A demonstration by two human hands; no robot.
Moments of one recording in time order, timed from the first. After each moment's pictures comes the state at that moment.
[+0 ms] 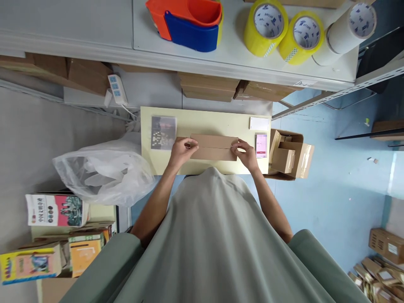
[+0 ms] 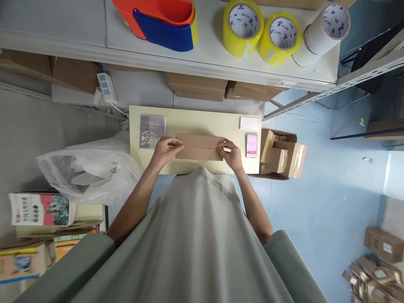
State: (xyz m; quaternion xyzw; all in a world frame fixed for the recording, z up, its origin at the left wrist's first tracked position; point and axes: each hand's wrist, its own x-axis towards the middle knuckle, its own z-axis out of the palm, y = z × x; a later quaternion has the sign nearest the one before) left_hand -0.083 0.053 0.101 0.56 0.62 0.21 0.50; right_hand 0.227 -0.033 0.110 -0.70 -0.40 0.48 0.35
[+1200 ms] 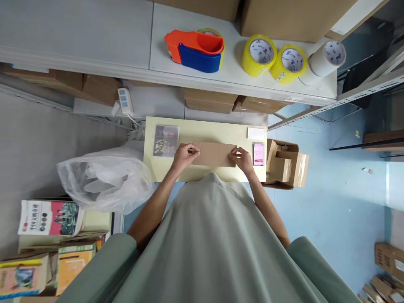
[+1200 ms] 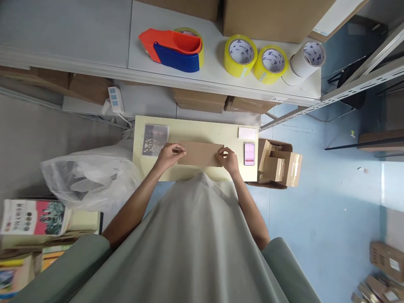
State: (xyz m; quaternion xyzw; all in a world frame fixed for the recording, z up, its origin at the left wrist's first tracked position) left_hand -0.084 0.057 0.097 0.59 0.62 0.18 0.49; right_hand 0.219 -0.018 0.115 -0.74 -0.40 0.47 0.28
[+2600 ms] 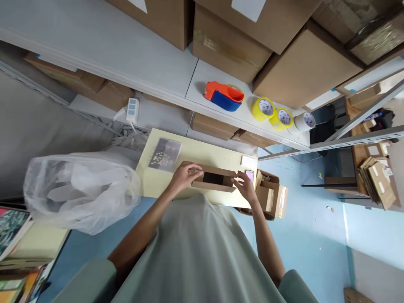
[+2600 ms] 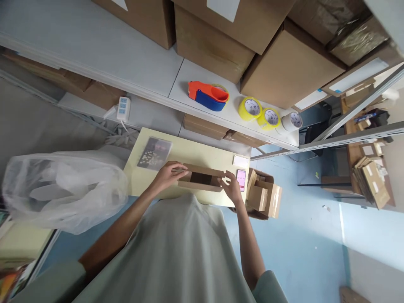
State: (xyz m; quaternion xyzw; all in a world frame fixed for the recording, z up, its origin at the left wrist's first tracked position) left_hand -0.107 0.039 0.120 0.58 0.54 0.32 0.52; right_hand 0.217 -0.027 0.172 -0.72 -0.51 0.39 0.26
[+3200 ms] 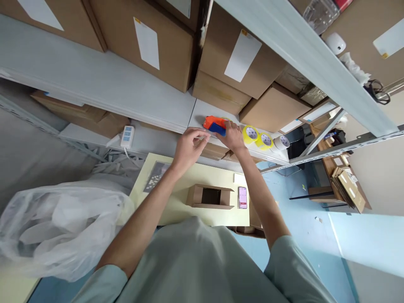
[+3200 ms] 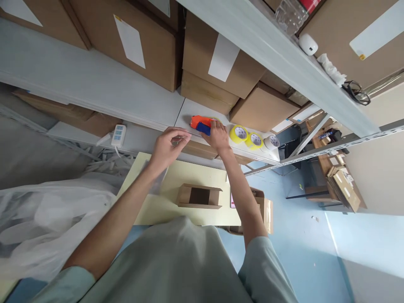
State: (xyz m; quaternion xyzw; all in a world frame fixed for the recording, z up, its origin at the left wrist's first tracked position) left_hand -0.109 0.180 0.289 0.62 0.41 0.57 0.35; right_hand 0.112 0.247 0.313 -0.65 -0.75 -0.02 0.07
